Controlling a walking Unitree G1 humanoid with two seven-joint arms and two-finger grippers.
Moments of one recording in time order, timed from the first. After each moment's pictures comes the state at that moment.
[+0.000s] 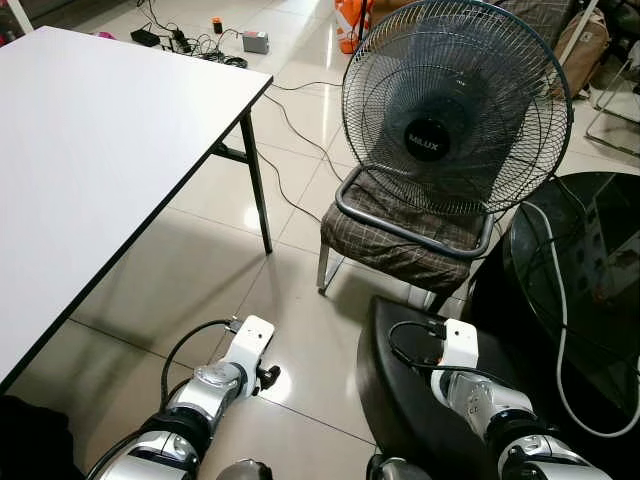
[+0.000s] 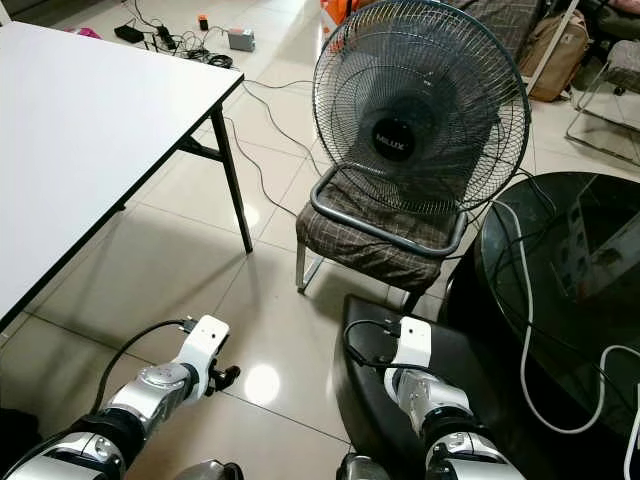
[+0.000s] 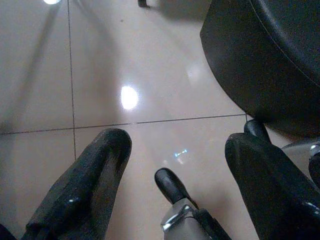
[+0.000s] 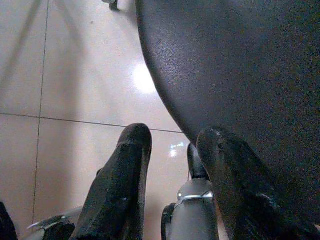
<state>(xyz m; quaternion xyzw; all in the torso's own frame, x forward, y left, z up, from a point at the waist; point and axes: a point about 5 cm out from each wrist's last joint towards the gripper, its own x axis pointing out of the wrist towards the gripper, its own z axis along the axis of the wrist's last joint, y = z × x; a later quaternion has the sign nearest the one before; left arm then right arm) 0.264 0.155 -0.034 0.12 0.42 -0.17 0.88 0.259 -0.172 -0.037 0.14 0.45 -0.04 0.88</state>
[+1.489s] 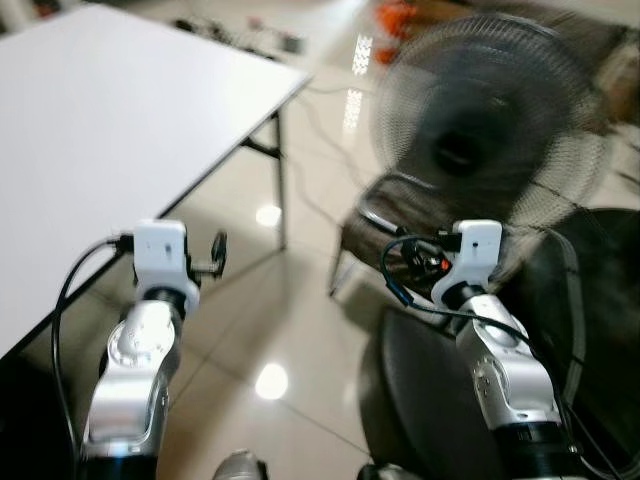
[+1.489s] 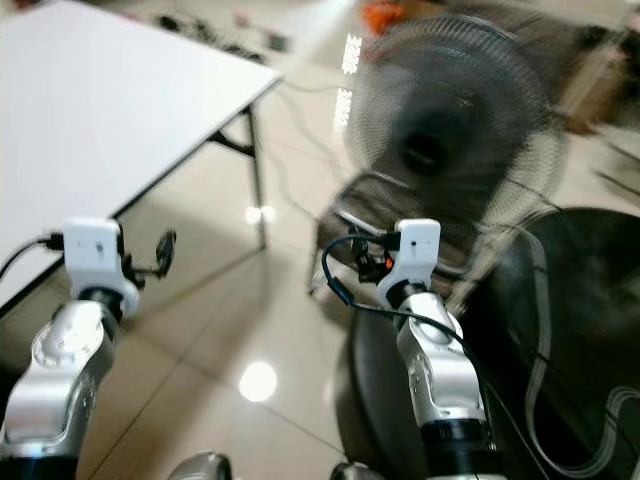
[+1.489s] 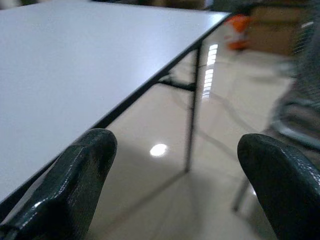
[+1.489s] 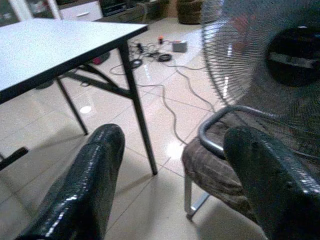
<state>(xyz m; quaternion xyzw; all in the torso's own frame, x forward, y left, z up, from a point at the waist) 0.272 0.197 0.128 0.05 0.04 0.03 1.00 0.300 -0.147 0.111 0.07 0.03 0.10 0.99</state>
